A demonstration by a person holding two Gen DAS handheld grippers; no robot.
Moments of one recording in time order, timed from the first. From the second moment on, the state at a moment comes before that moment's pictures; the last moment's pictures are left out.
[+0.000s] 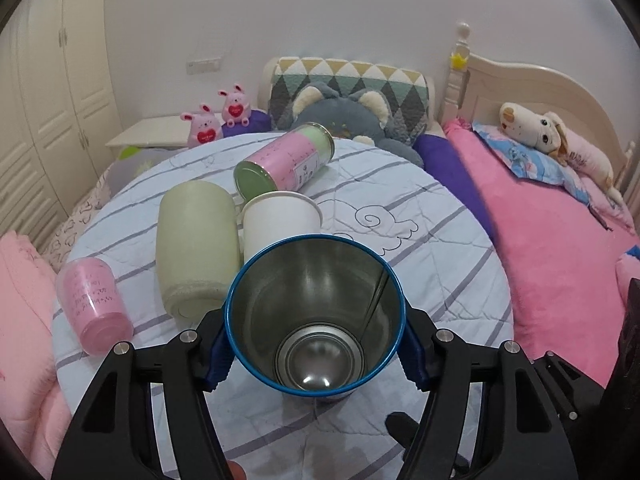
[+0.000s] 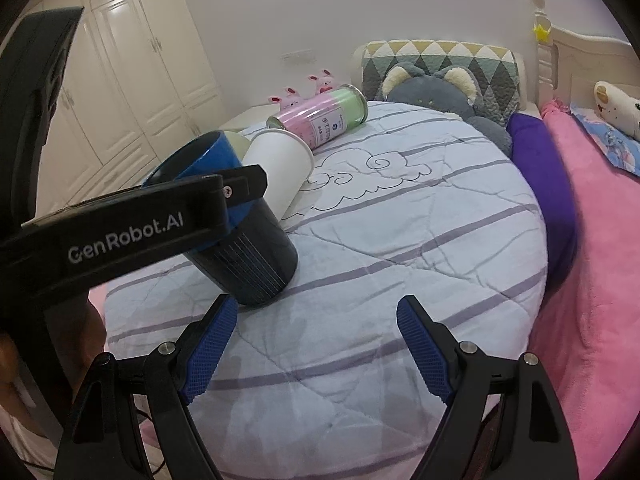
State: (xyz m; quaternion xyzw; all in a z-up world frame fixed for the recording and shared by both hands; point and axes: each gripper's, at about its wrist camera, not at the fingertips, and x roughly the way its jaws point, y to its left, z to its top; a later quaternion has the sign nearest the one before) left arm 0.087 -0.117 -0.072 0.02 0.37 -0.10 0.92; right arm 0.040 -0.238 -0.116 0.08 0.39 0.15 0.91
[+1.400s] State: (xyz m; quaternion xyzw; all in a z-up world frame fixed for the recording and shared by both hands) left arm -0.053 -0.024 -0.005 0.04 0.22 0.00 0.97; right arm -0.026 -0.191 -0.046 0.02 0.29 0.14 0.95
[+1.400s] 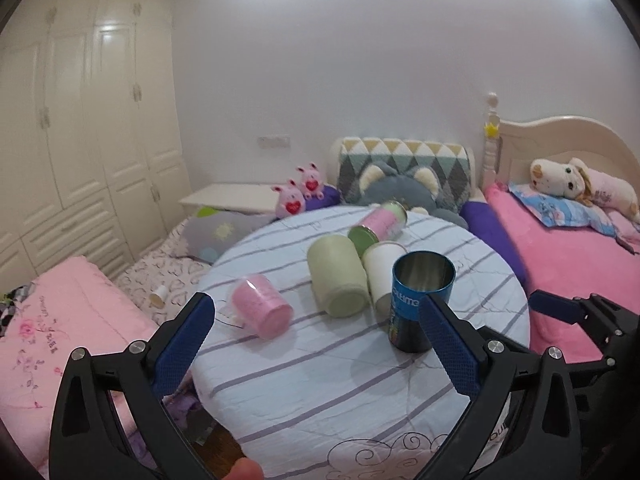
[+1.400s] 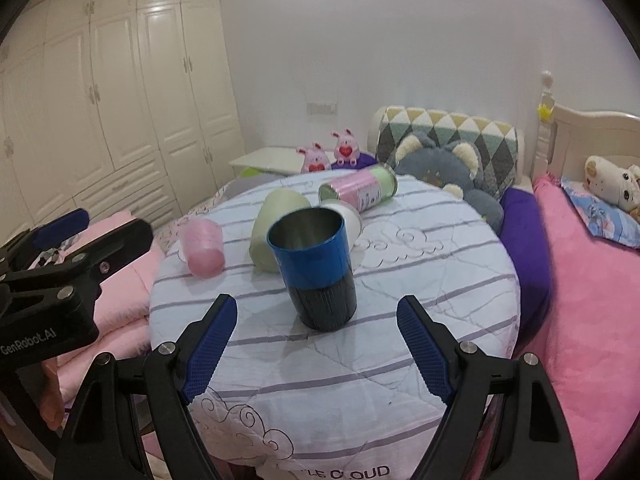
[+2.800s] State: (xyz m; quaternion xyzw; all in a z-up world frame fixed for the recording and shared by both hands) left arm -0.075 -0.014 -0.003 0.02 0.20 0.03 0.98; right arm -0.047 -0.182 -0.034 -0.01 0.23 0.17 0.96
